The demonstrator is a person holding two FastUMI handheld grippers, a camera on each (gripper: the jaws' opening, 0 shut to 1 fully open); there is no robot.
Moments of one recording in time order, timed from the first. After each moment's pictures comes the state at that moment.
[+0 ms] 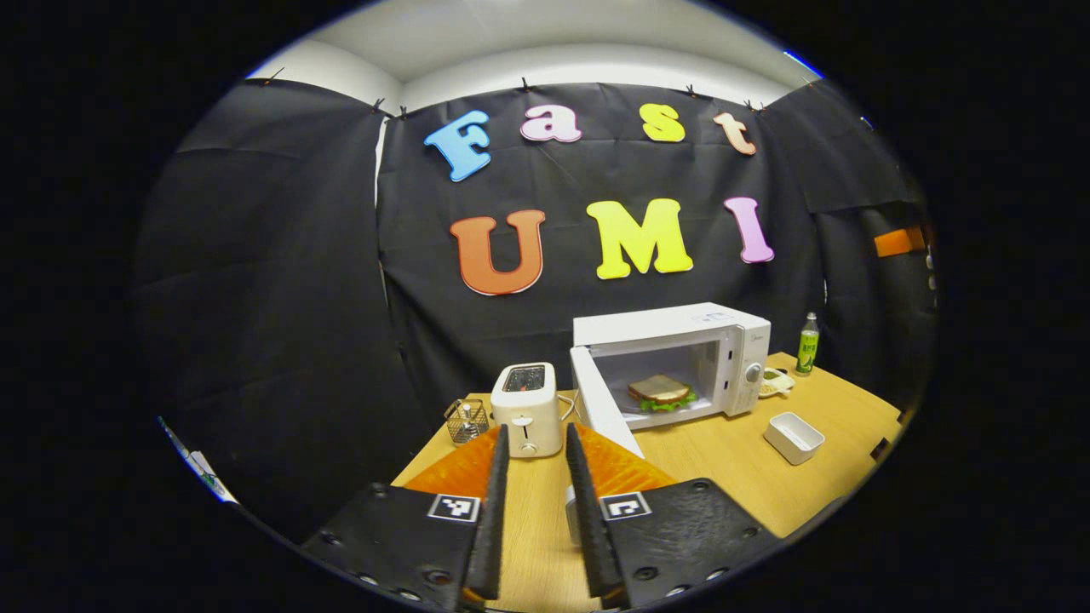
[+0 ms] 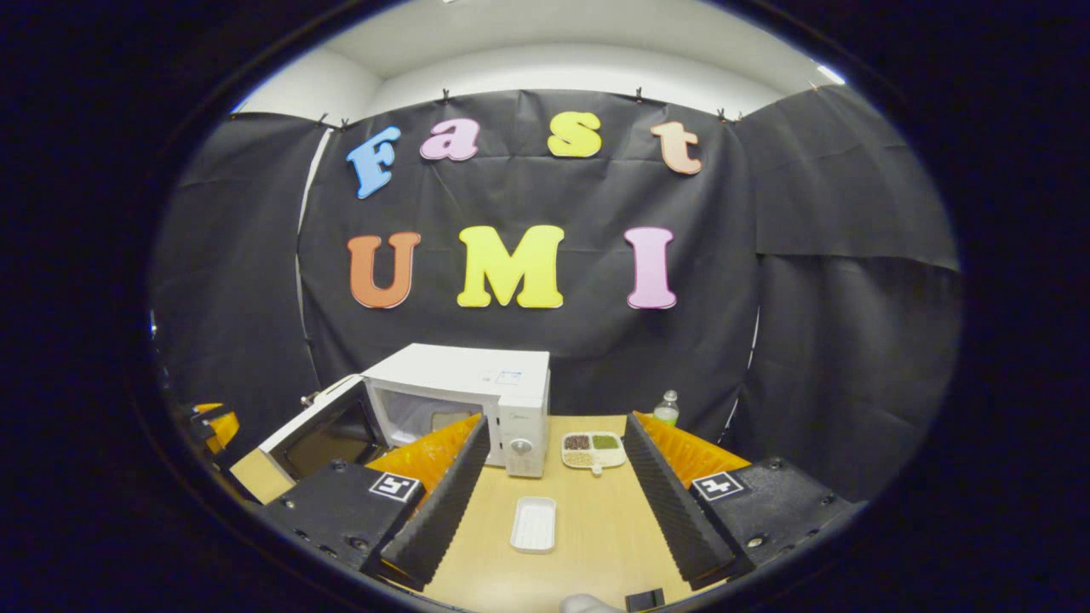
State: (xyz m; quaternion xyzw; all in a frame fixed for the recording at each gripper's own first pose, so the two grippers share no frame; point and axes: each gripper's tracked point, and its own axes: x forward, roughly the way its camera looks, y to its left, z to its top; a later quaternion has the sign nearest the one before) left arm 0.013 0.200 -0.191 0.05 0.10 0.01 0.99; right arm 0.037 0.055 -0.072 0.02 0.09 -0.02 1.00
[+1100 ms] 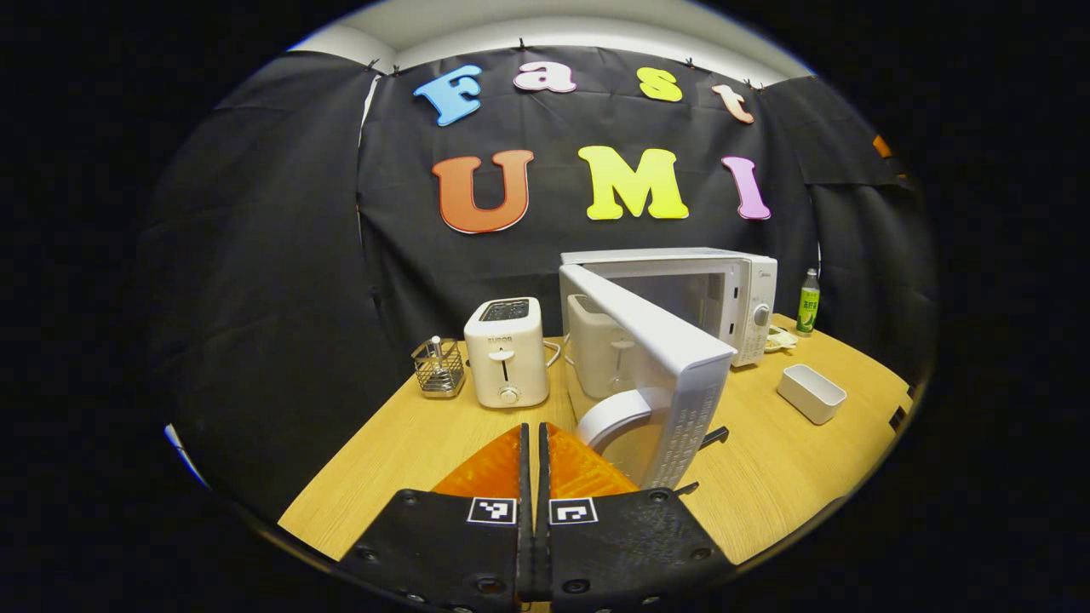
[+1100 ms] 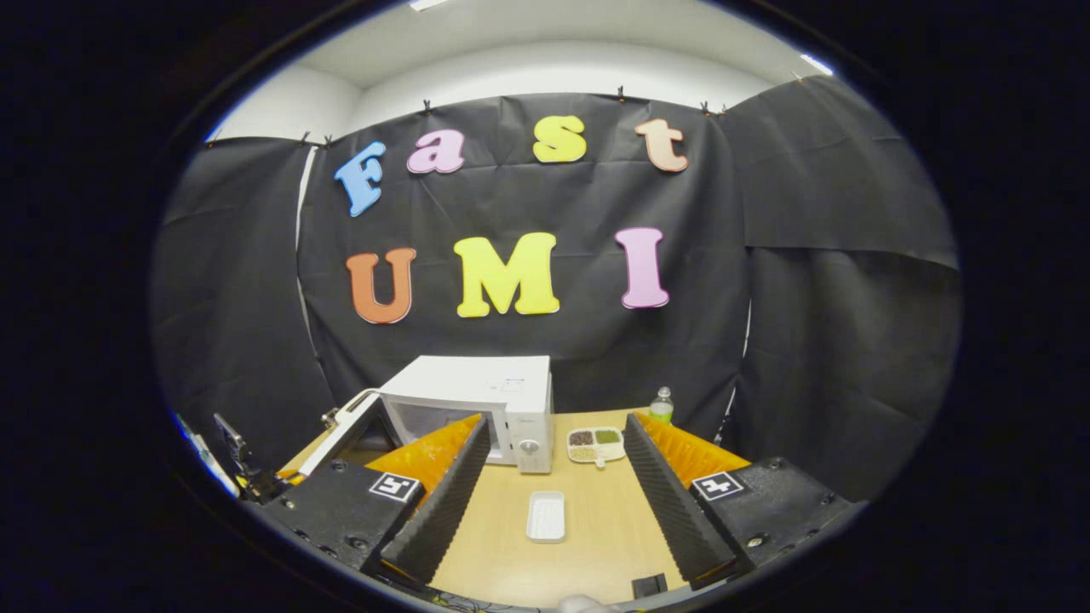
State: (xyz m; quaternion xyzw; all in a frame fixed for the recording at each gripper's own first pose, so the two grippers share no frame) left arm 0.052 0.201 -0.307 0.03 0.15 -0.02 0.99; right arm 0.009 0.045 -0.020 0.05 0.11 -0.02 0.99
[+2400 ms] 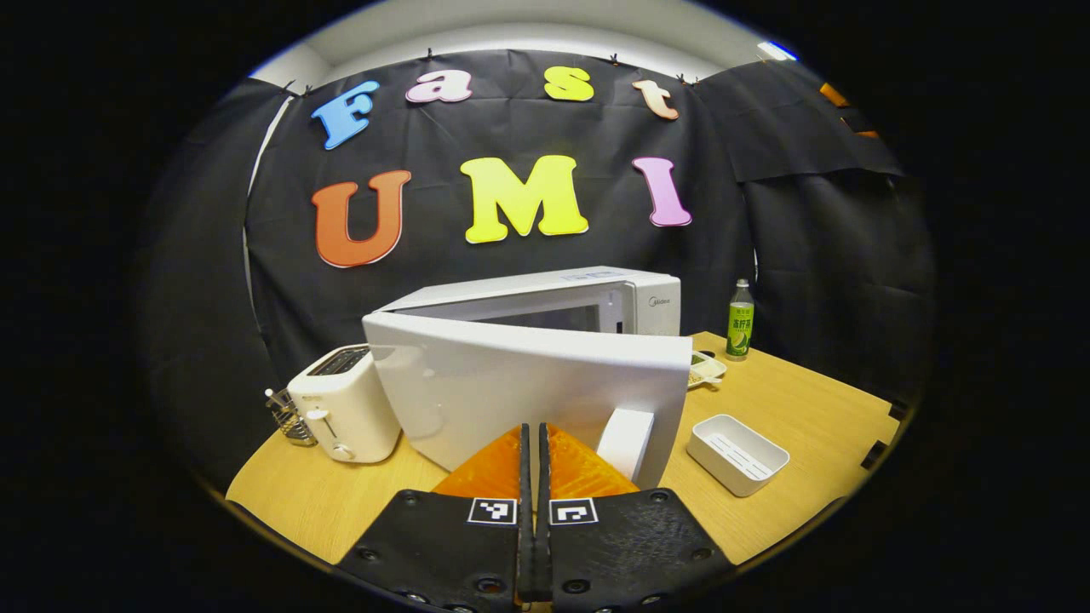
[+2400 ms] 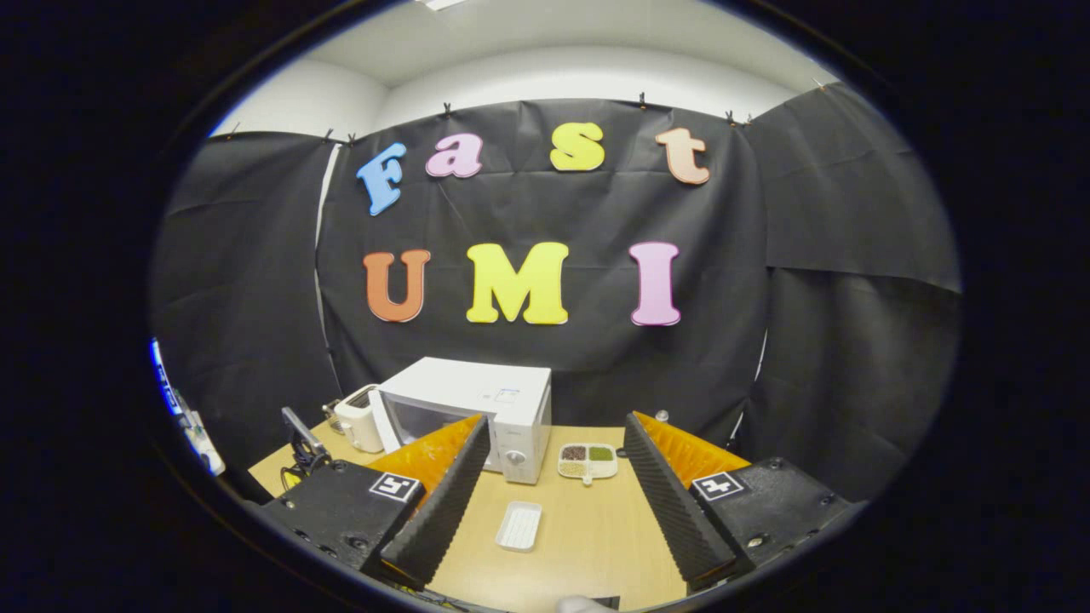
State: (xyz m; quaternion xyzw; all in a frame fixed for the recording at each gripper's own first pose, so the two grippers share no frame) left arm 0.143 -0.028 -0.294 0.05 0.11 -0.14 0.98; right arm 0.026 -0.004 -0.009 0.02 0.10 0.03 0.99
